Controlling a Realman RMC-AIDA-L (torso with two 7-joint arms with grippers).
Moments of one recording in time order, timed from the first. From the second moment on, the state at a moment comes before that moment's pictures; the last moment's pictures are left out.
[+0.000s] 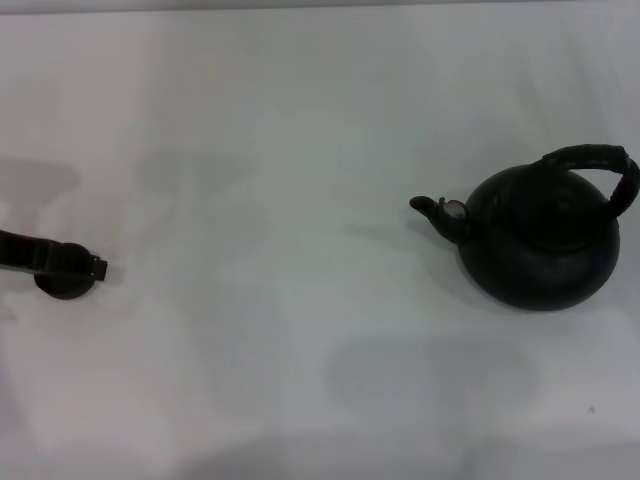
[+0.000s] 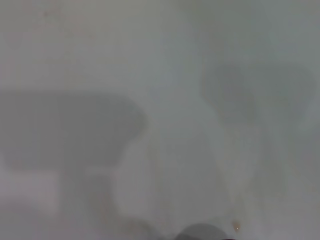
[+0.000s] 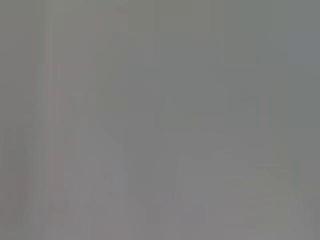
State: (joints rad) left arm -0.37 -2.07 1.02 1.23 -0.56 -1.51 0.58; right arm 0.33 2.02 -0.90 0.00 -0.54 -1.36 0.24
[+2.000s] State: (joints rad) left arm -0.92 -2.08 1.33 0.92 -0.69 -1.44 0.62; right arm 0.34 2.02 -0.91 -0.01 -0.54 -1.37 0.25
